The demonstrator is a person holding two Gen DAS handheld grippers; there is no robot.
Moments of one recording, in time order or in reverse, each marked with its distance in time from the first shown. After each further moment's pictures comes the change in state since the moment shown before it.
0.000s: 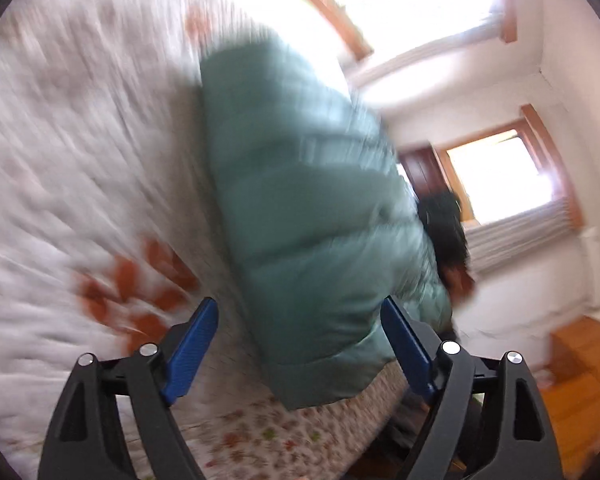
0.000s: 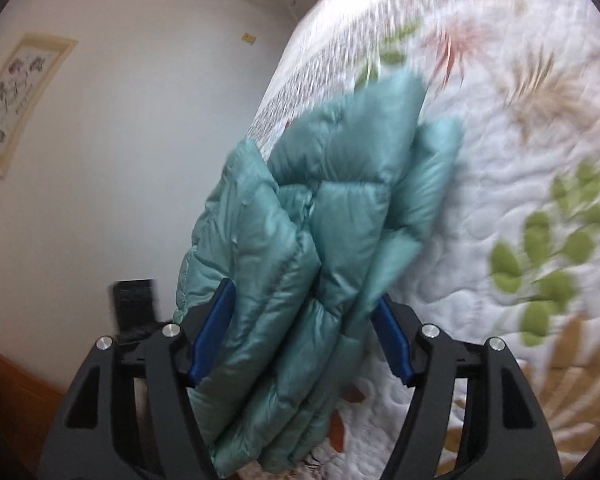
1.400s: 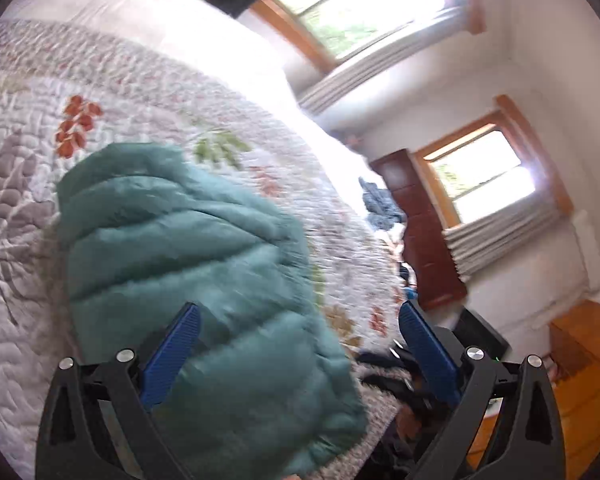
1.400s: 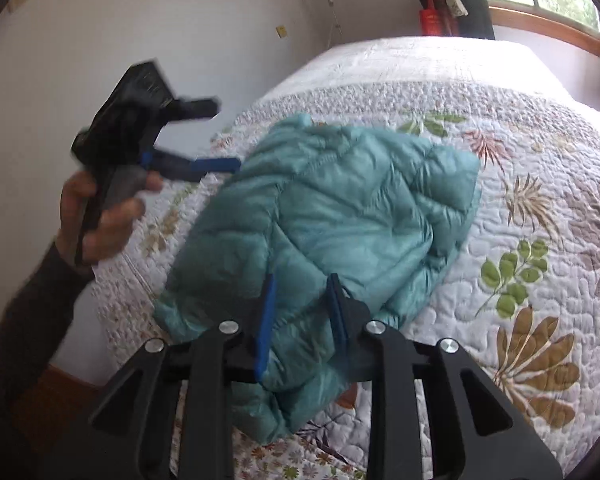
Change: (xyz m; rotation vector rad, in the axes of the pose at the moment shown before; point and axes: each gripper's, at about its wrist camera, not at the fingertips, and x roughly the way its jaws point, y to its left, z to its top) left arm 0.111 -0.067 0.117 -0.002 0.116 -0.036; right arm 0.010 0.109 -0.079 -0.415 -0.017 -0.337
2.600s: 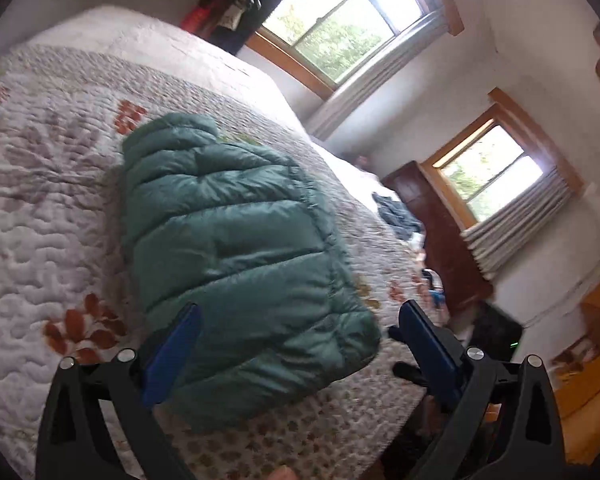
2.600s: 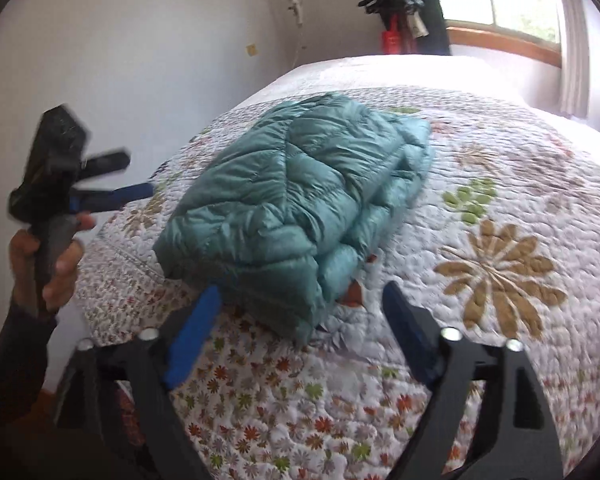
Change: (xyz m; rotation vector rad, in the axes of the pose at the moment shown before) left arm -0.074 -0.037 -0.165 0.215 -0.261 0.252; right arm -0.038 0.055 -0.095 0.030 -0.141 -0.190
